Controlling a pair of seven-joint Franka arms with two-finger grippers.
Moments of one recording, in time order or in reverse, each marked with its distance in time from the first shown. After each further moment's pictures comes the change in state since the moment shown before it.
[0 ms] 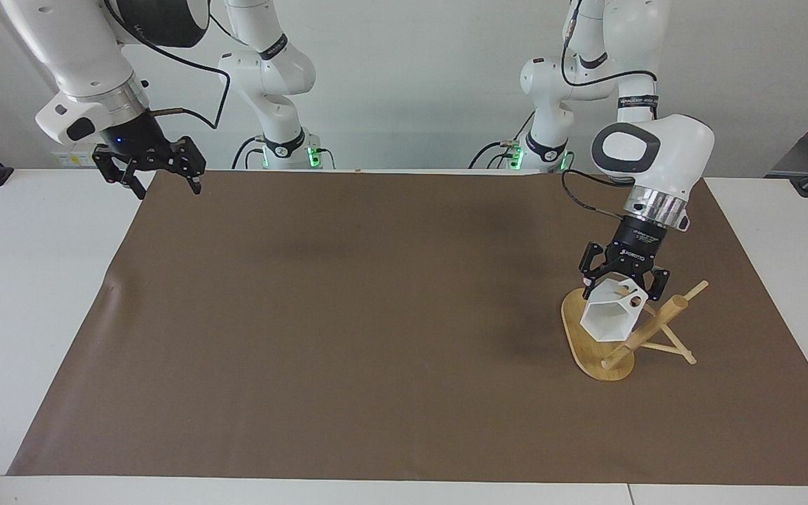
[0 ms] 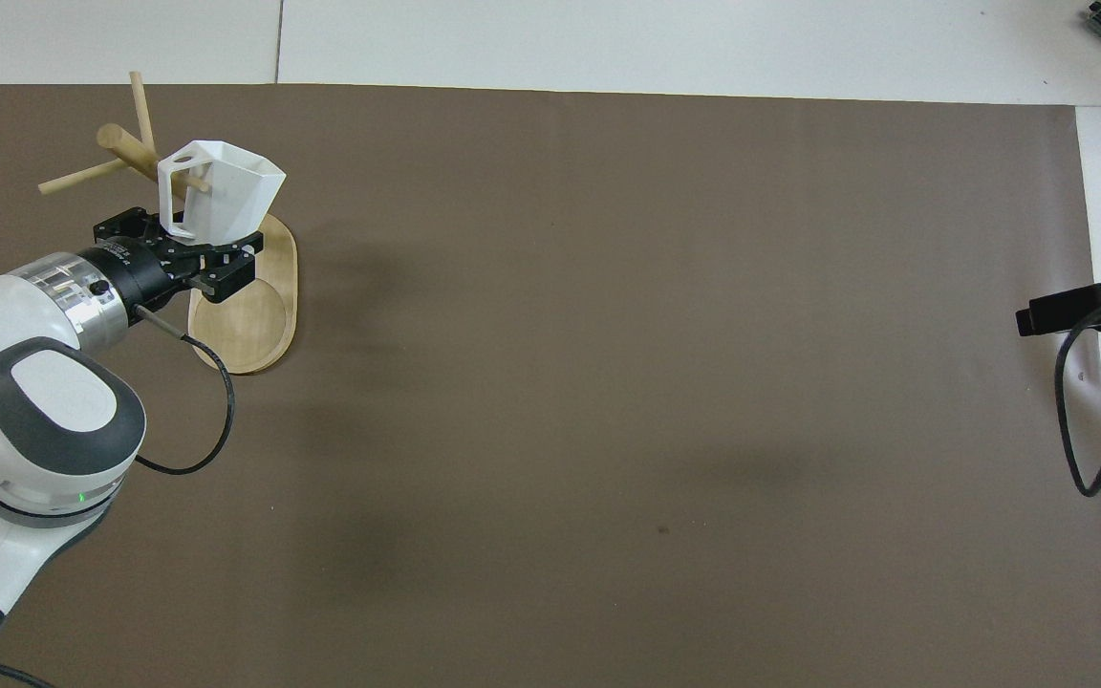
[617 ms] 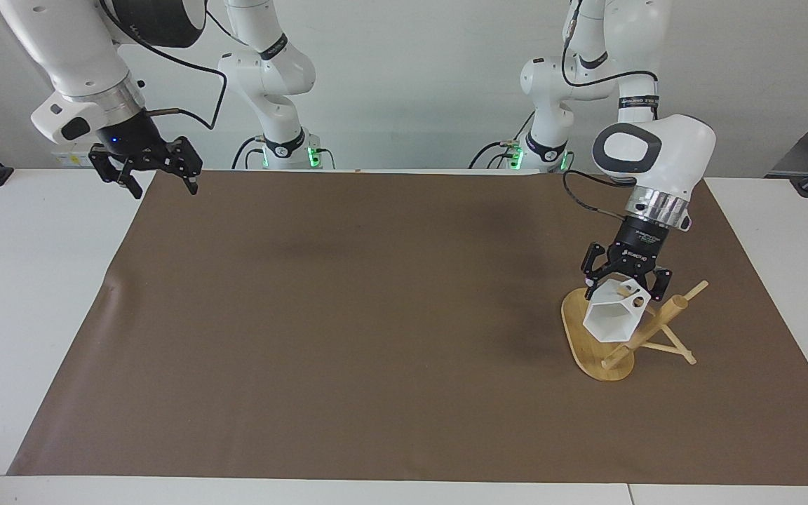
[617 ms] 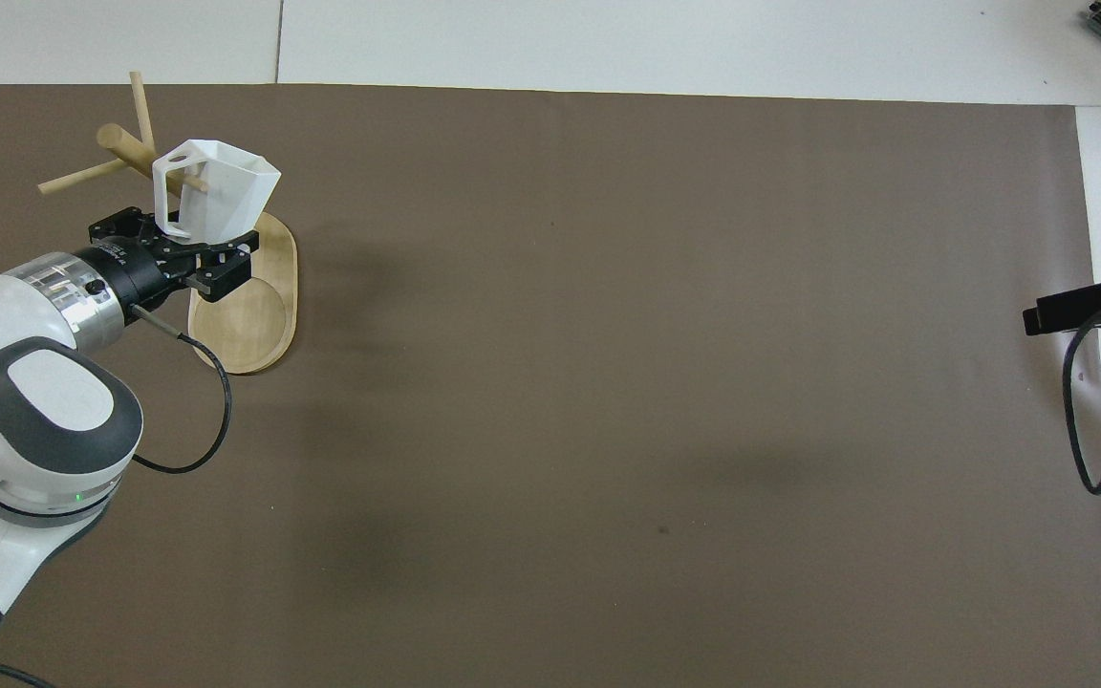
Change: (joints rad) left arm 0.005 0.001 0.000 0.000 0.000 0.006 0.000; right arm -0.001 0.000 -0.008 0.000 0.000 0.001 0.016
